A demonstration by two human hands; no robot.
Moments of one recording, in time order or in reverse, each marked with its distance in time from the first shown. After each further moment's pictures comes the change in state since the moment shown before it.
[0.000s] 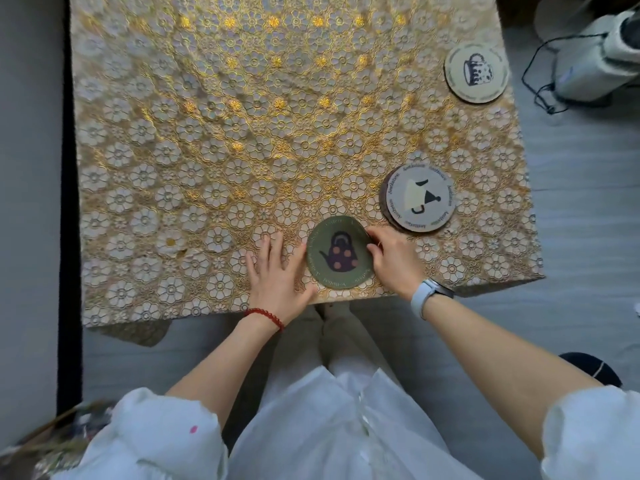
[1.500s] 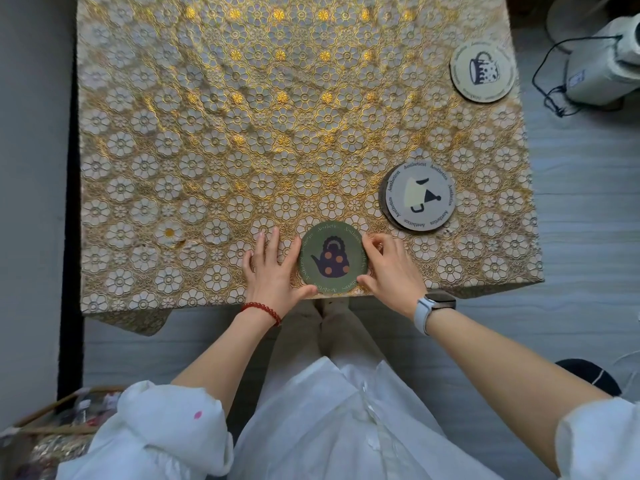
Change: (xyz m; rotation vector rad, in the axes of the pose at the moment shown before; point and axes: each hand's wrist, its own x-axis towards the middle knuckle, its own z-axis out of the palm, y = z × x) left_hand 0.001 -0.001 0.009 0.016 -0.005 -0.069; right_hand -0.021 0.012 0.007 -0.291 -0.144 -0.147
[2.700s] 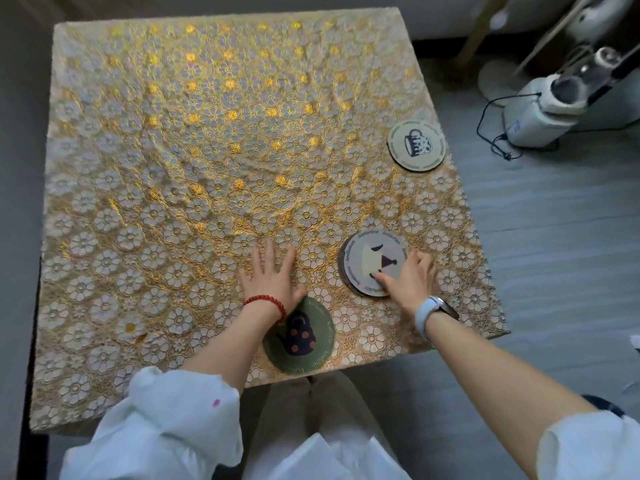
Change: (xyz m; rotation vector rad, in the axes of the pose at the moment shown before) left_hand 0.110 0.068 -0.053 0.111 -0.156 0.003; right_hand 0.053 0.074 -0.067 0.216 0.167 0.698
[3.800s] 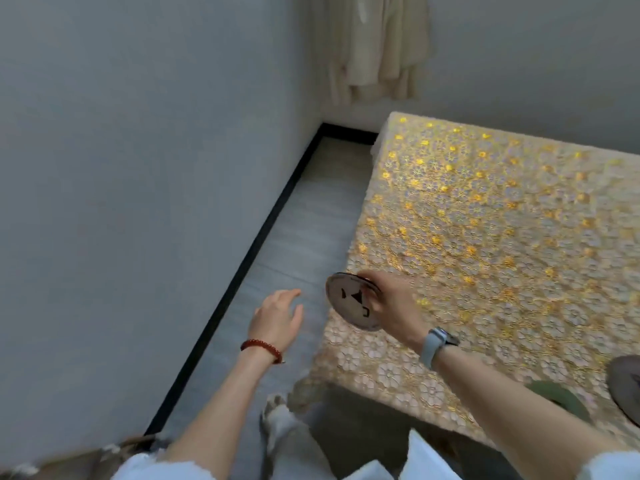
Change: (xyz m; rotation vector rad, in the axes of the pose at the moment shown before) left_hand -0.210 -0.393 -0.053 -0.586 0.516 -0.324; right_hand -0.256 -0.374 0.107 0.279 -0.164 -1.115
